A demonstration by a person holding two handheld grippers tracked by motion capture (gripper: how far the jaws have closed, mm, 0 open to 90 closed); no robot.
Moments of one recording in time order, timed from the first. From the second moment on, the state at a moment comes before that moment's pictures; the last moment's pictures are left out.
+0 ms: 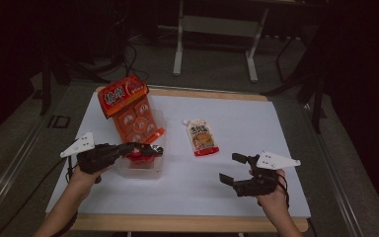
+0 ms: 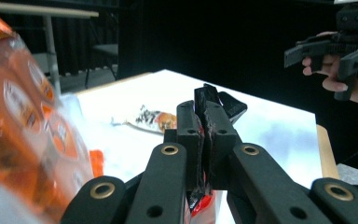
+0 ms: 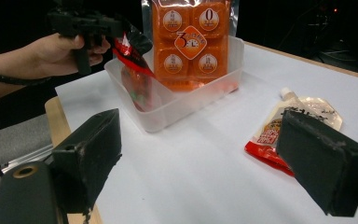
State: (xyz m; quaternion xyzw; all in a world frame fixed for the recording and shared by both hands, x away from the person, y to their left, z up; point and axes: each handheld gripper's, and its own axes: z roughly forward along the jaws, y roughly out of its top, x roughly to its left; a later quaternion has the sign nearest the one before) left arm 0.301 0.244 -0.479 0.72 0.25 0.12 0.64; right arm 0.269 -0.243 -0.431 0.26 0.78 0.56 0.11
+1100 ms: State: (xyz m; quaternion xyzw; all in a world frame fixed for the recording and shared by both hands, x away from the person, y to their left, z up) left arm 0.281 0.223 -0.440 0.71 0.28 0.14 0.63; right arm 0.275 -0.241 -0.428 0.26 0.78 0.56 0.11
